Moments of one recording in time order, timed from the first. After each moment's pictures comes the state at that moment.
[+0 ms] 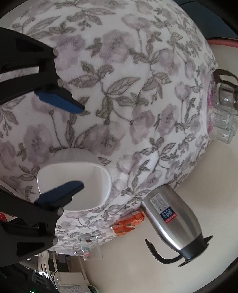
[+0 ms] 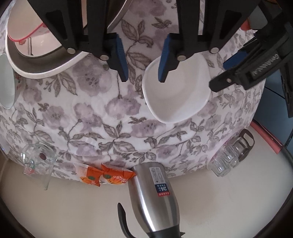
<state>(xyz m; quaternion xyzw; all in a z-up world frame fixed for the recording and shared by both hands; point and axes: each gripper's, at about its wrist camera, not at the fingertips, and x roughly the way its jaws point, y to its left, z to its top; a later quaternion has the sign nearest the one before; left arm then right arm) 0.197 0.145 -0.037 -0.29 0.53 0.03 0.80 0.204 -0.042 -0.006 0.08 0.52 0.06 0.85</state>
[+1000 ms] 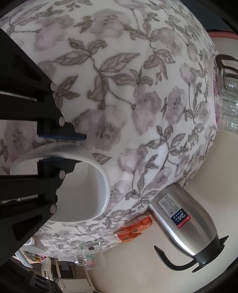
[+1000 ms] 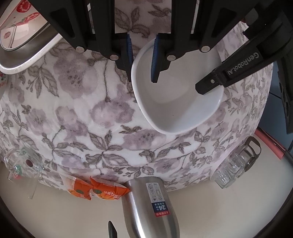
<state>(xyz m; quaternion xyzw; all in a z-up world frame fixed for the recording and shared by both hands) 0.226 0.122 -0.069 -0.27 0.53 0.02 0.80 0.224 -0.026 -0.040 0.08 0.54 0.06 0.83</state>
